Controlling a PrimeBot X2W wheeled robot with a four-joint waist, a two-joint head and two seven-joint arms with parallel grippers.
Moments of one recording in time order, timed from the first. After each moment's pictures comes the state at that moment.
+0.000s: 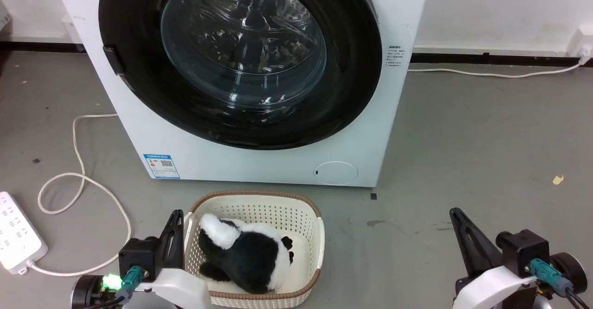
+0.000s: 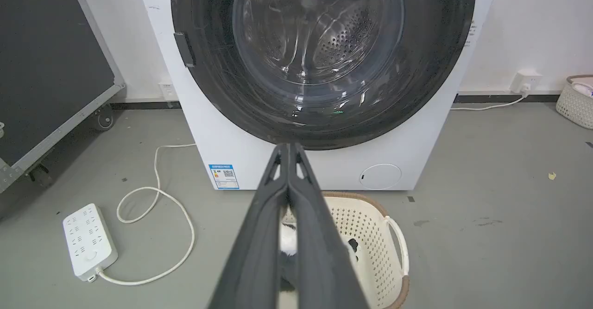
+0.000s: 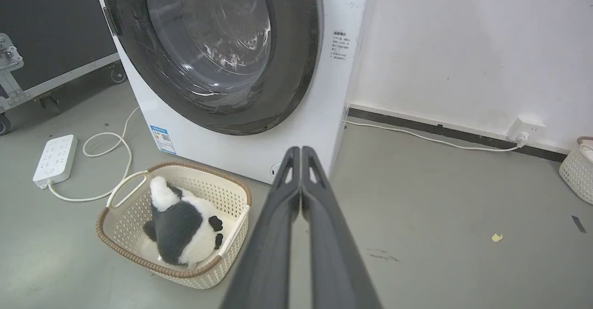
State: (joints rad) left arm 0.01 0.05 0.00 0.00 -0.01 0.00 0.00; right arm 0.01 -0.05 0.00 0.00 0.01 0.13 0.00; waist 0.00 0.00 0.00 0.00
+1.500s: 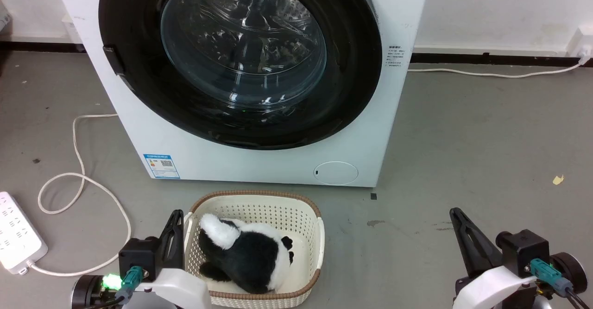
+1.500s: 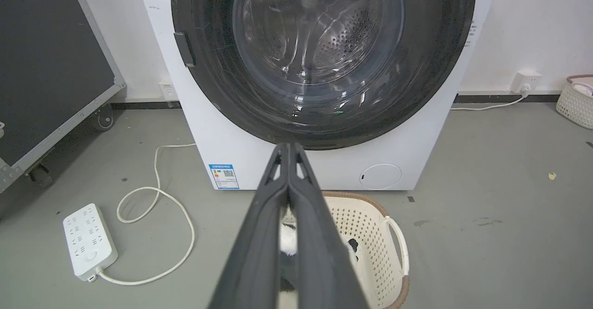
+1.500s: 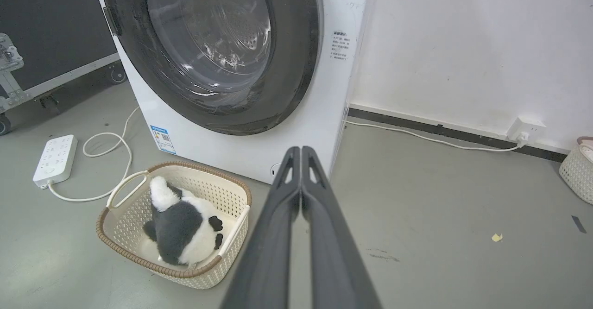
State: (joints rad) left arm 0.01 0.05 0.00 0.00 -0.01 0.00 0.00; right arm 0.01 -0.05 0.00 0.00 0.01 0.13 0.00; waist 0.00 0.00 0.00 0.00
